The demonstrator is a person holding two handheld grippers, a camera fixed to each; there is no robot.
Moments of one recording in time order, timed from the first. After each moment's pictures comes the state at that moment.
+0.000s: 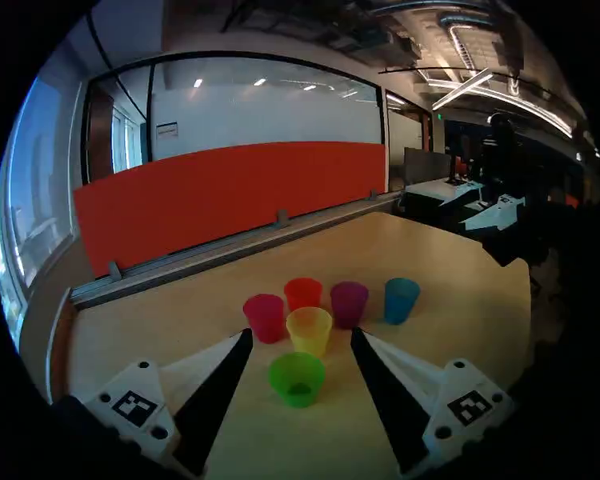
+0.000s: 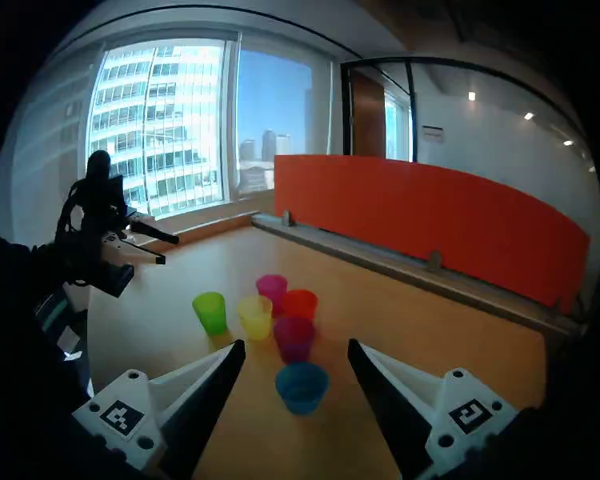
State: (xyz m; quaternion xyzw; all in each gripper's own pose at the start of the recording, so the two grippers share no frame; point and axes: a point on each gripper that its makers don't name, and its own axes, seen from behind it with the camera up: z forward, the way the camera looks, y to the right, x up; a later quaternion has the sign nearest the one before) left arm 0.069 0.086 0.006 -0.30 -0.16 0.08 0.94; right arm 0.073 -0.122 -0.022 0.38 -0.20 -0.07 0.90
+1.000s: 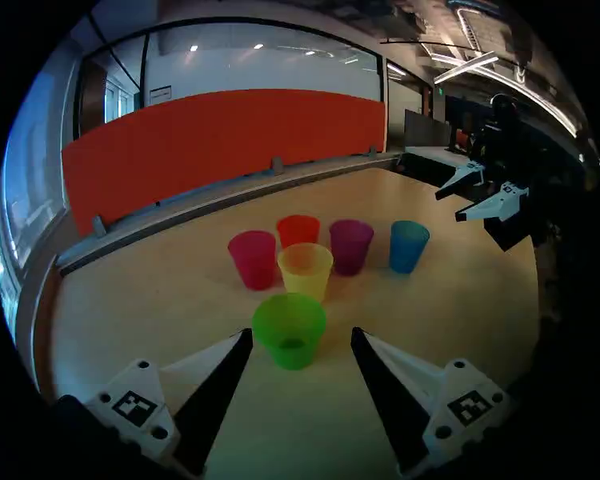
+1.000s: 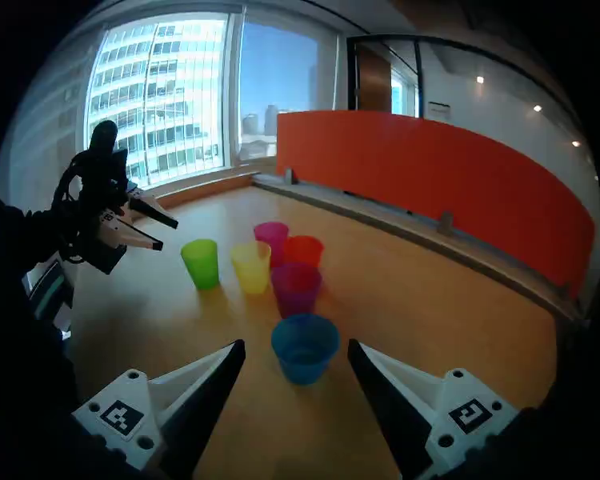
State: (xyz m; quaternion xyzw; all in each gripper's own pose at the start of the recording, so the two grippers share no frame) left arm -0.018 0.086 0.002 -0.30 -0.24 0.09 0.92; right arm -0.019 -0.126 -0.023 0.38 -0.24 -0.10 0.89
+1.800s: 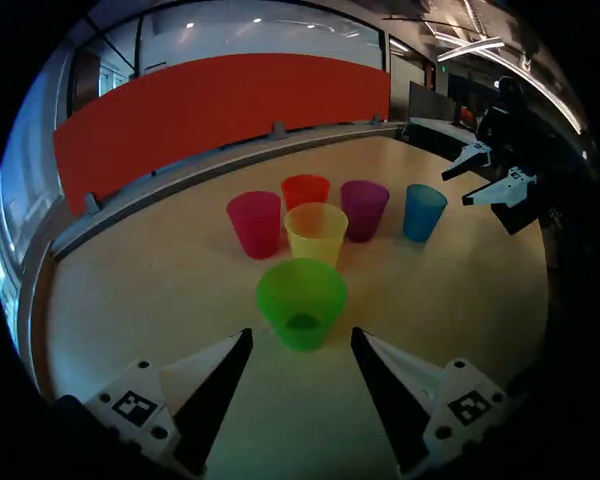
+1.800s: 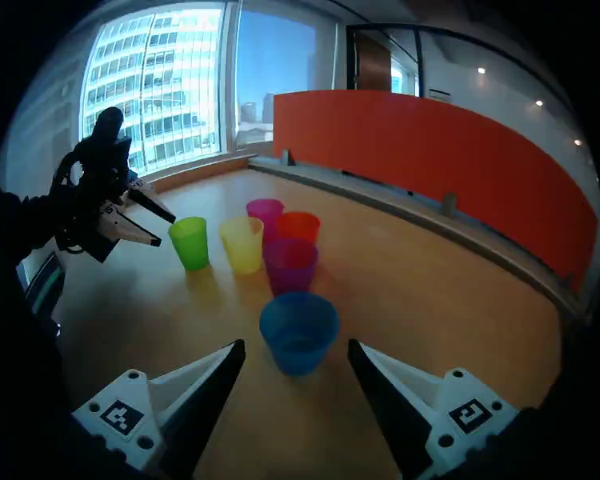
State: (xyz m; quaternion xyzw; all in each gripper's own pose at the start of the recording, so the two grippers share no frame) left arm -0.060 0.079 0.014 -0.30 -0.30 0.11 0.90; right arm -0.056 -0.125 -0.012 0.37 -0.27 -0.11 0.88
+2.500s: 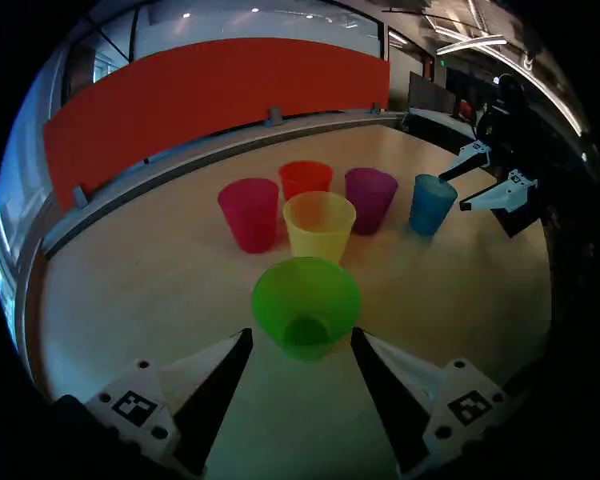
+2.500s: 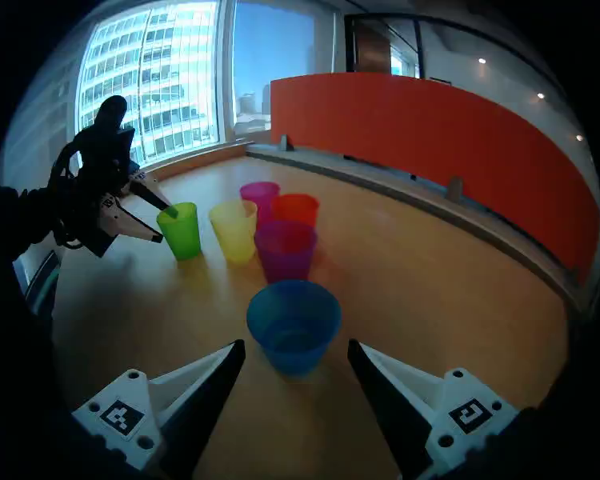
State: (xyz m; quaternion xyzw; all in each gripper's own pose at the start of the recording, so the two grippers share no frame) left arm -0.080 0.091 0.033 -0.31 -0.32 0.11 0.89; right arm -0.086 -0.131 -0.002 0.37 -0.29 -0.11 0.87
